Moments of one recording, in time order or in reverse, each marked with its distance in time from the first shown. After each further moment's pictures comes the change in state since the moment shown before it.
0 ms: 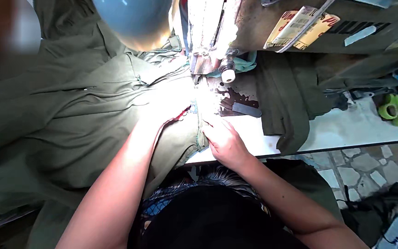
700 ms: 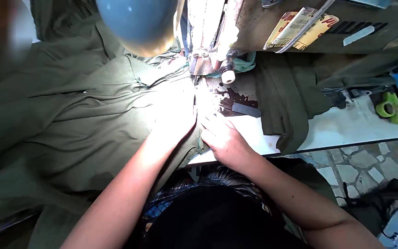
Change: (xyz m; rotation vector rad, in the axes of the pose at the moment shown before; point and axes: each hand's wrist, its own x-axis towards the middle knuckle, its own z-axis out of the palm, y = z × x) left_hand -0.017 -0.011 0.031 0.595 0.456 0.607; right_hand 0.009 -0.003 -0.015 -0.091 -0.126 -0.130
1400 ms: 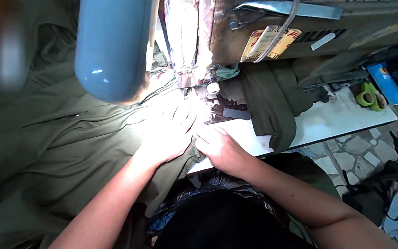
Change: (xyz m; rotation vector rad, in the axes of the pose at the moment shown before) left_hand -0.019 -0.029 0.012 0.125 -0.088 0.462; right_hand 0.002 -0.003 -0.004 -0.029 -0.052 0.005
